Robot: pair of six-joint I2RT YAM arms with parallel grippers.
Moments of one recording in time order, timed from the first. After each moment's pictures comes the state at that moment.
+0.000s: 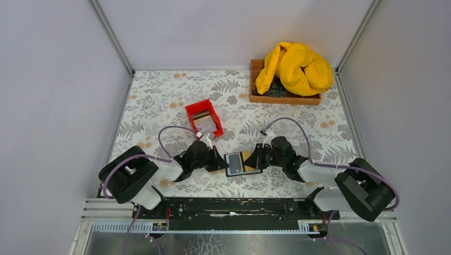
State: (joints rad) left arm -0.74 1.50 0.31 0.59 0.25 -0.93; right arm 0.67 1.30 0.30 0.44 -0.37 0.70
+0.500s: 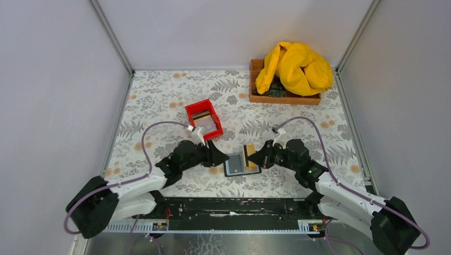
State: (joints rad) left arm -0.75 1.15 0.29 0.43 0.21 -0.85; right arm 0.67 0.91 0.29 0.24 -0.33 0.67
